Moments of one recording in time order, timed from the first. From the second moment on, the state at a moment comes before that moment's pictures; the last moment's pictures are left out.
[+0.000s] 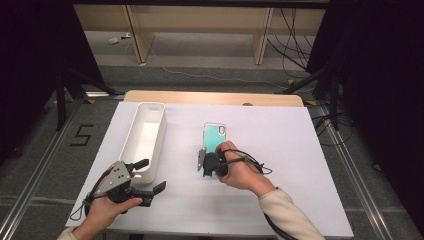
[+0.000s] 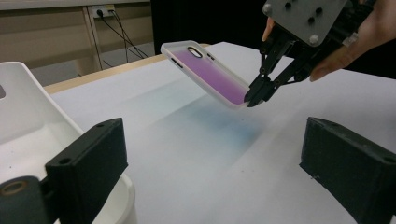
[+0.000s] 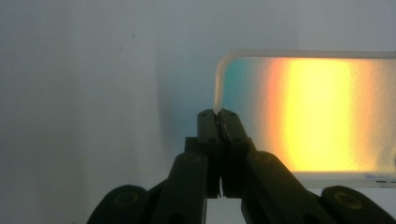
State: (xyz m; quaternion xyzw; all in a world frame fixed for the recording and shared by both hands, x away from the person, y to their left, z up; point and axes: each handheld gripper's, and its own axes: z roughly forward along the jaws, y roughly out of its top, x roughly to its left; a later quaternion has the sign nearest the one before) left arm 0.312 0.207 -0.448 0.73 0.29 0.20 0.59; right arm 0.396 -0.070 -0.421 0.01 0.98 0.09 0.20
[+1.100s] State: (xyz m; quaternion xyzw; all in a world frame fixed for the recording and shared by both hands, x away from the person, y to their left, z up) left arm 0.368 0.159 -0.405 0.73 0.31 0.22 0.57; right arm 0.378 -0.068 -0.409 0.00 0.97 0.10 0.22
